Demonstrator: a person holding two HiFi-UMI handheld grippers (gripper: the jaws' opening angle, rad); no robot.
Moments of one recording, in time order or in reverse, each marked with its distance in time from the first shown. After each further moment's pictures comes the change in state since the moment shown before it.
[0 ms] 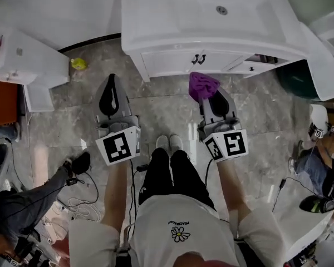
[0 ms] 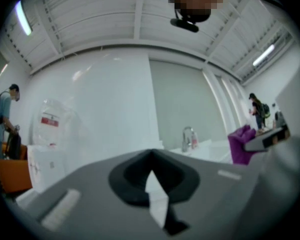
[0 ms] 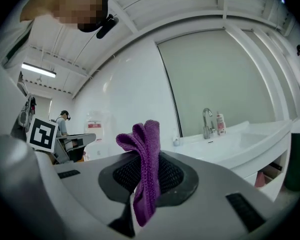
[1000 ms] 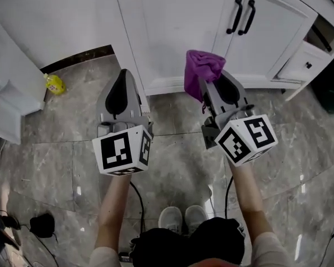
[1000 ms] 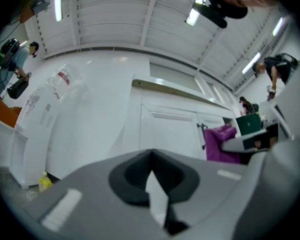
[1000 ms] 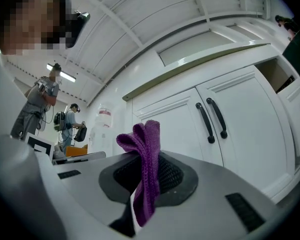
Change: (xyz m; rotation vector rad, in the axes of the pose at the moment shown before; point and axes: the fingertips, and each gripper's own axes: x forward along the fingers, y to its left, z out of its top) left arm 0.021 -0.059 -0.477 -0.046 -0.180 -0.066; right arm 0.096 -0.072 -0.429 0.012 -0.236 0.144
